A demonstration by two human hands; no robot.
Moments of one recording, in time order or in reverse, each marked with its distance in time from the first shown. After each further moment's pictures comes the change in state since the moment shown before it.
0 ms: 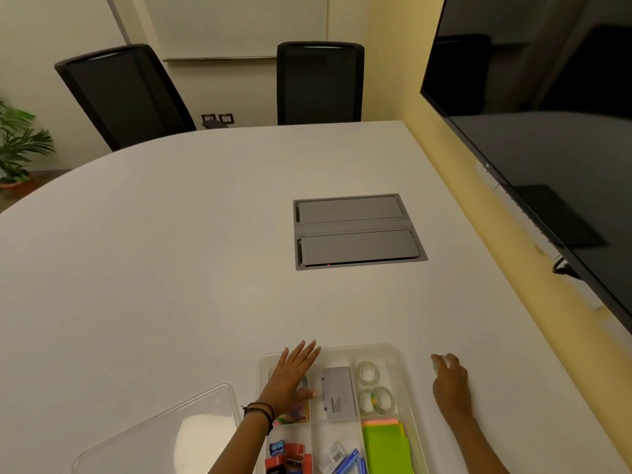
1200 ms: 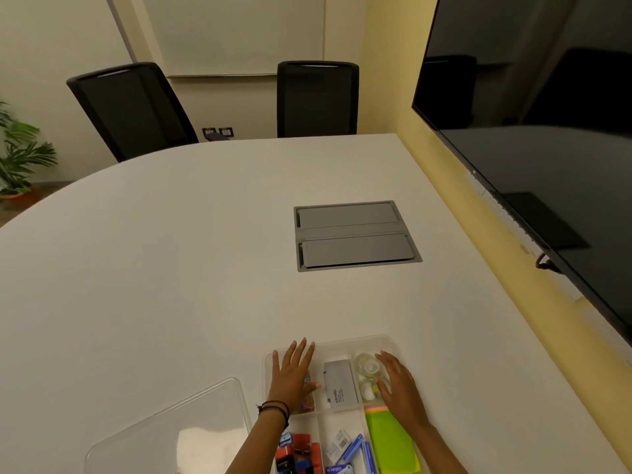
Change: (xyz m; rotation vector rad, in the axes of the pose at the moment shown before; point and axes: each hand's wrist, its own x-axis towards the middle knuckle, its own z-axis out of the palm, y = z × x) left_hand -0.017 0.016 0.005 0.059 0.010 -0.240; right_hand -0.064 -0.061 0.022 0.314 -0.065 -0.441
